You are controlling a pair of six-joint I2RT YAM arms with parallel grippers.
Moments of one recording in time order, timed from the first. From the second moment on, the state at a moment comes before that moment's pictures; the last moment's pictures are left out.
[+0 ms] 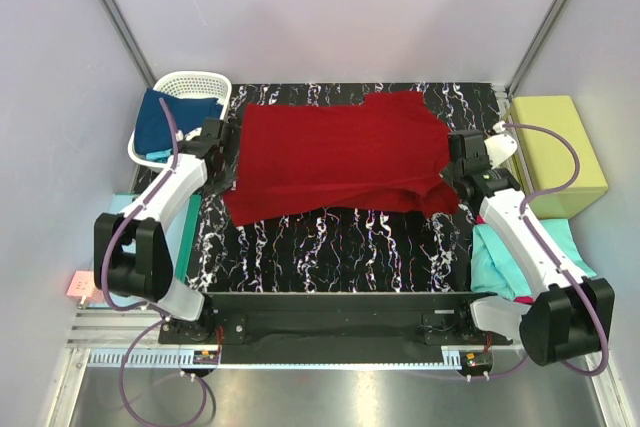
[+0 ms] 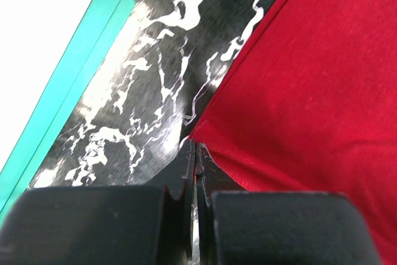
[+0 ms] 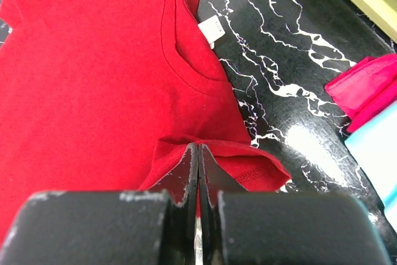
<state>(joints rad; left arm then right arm) -0.17 1.50 1.13 -0.82 -0.31 -0.77 0.22 1.18 0.98 -0.59 0.48 0.88</state>
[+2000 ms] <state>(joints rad) -0.21 1.96 1.48 -0.76 -0.35 -0.79 0.20 1.87 1.29 -0.39 0.45 0.83</state>
